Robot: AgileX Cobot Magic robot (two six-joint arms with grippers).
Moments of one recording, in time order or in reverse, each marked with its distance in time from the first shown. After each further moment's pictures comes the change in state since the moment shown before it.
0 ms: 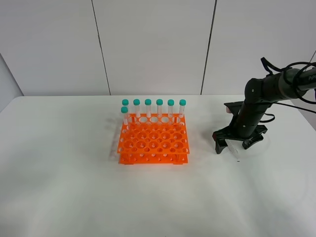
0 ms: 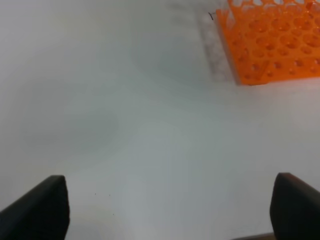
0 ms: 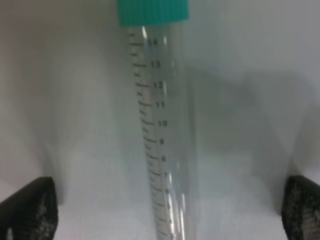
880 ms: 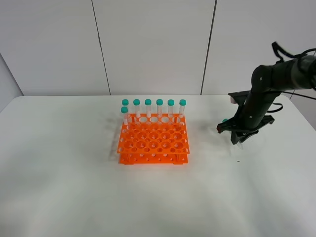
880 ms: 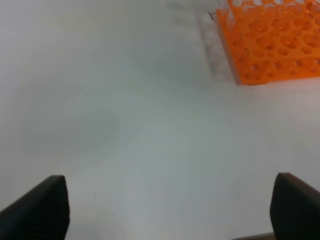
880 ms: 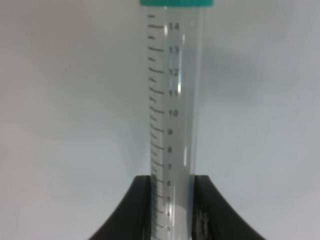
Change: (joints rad) left arm 0.000 0.000 0.000 0.000 0.000 0.000; right arm 0.000 -0.123 -0.001 -0.034 0.074 0.003
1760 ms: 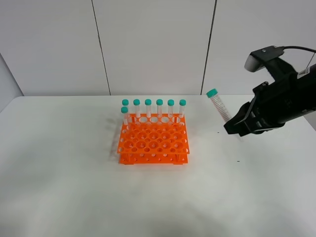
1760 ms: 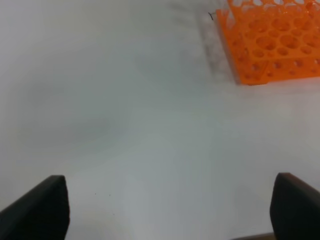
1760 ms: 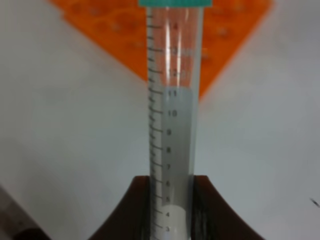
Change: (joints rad) left arm 0.000 0.000 0.000 0.000 0.000 0.000; right arm 0.131 -0.747 0.378 0.426 0.032 -0.512
